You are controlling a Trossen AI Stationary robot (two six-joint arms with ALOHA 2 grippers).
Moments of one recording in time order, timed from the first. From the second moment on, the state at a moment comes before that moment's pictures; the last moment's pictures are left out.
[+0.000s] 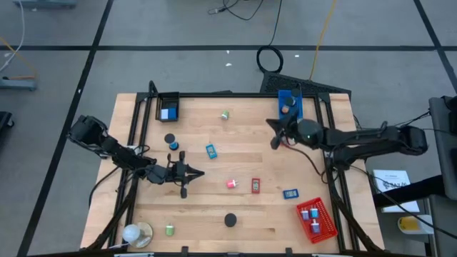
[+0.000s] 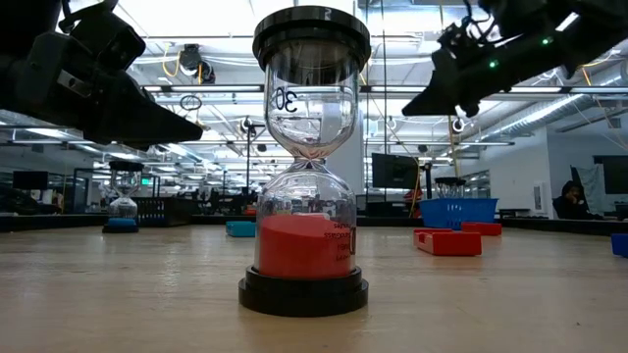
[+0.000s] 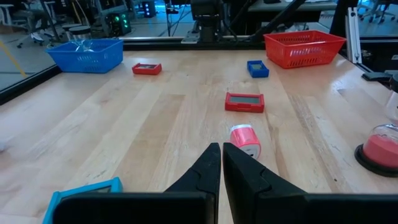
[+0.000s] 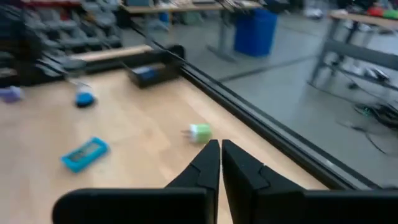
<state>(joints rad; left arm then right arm) -0.47 1.47 0.21 1.02 -0.54 -0.11 -0.17 1.01 0.43 0.35 0.41 0.07</state>
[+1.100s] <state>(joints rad) -0.41 1.47 0.22 1.01 -0.48 -0.17 -0.06 1.01 0.26 0.75 0.28 0.10</state>
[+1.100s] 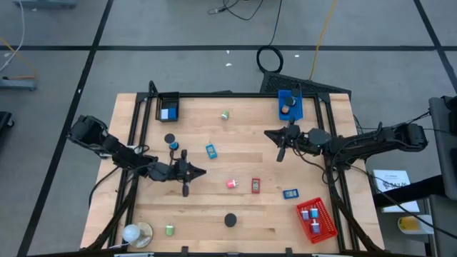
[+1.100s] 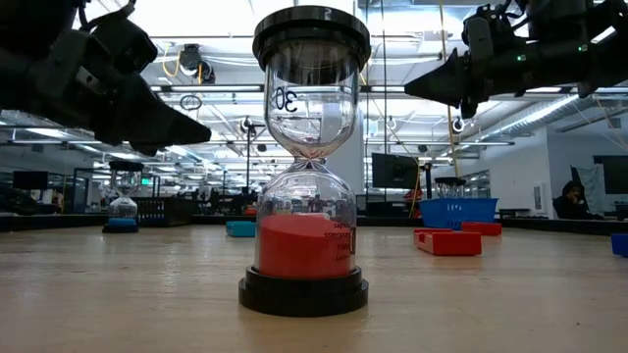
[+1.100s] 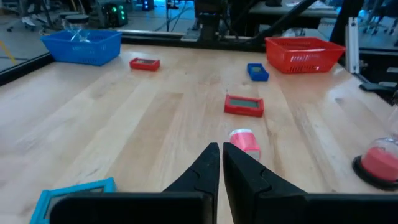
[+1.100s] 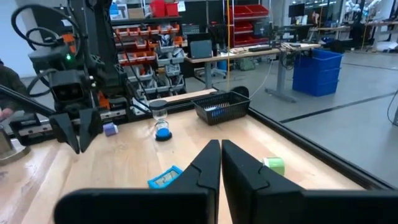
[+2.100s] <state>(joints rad) -0.50 1.47 0.42 0.66 -0.58 -0.19 0.07 1.03 0.38 0.60 0.29 0.09</state>
